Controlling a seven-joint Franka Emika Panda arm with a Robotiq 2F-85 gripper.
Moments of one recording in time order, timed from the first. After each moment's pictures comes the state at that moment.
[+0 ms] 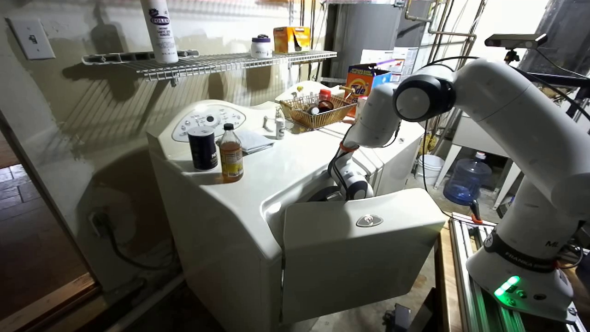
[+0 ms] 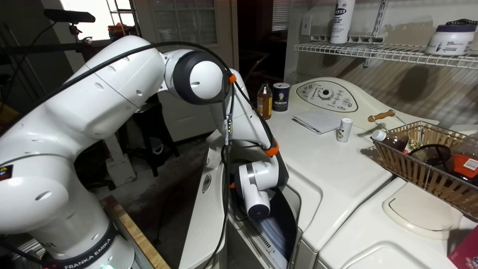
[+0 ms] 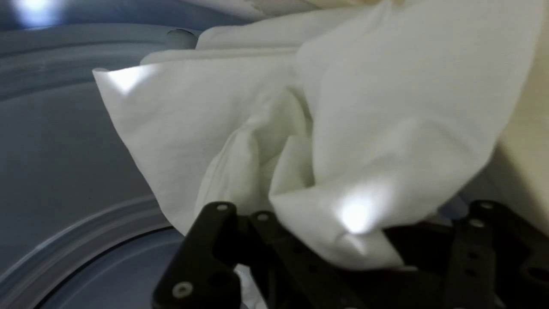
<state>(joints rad) -0.19 1.00 -0.12 -1.96 2.08 1.85 -1.51</state>
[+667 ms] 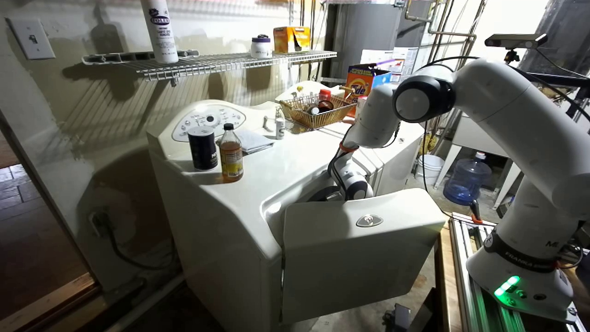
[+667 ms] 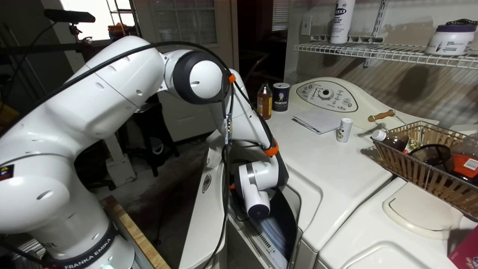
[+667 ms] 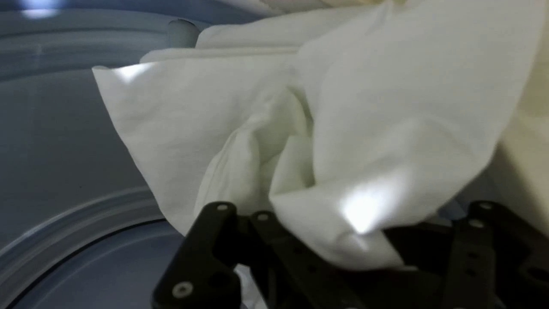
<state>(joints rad) -0.18 1.00 -0.13 -1.96 2.10 1.84 -1.56</state>
